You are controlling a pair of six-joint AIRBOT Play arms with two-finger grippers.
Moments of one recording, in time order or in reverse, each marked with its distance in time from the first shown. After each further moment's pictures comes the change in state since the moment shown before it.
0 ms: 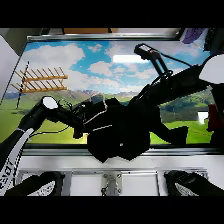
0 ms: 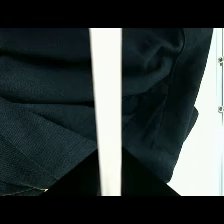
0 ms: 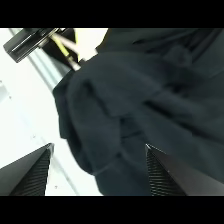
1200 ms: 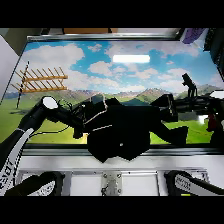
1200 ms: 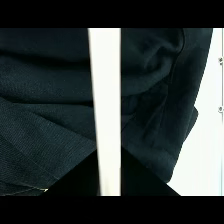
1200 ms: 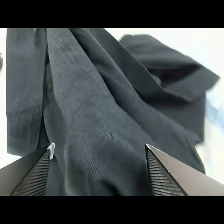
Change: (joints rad) left arm 0.000 0.000 0.000 0.000 0.000 0.000; right arm -0.649 -0.137 -0.618 0.615 0.089 -1.323
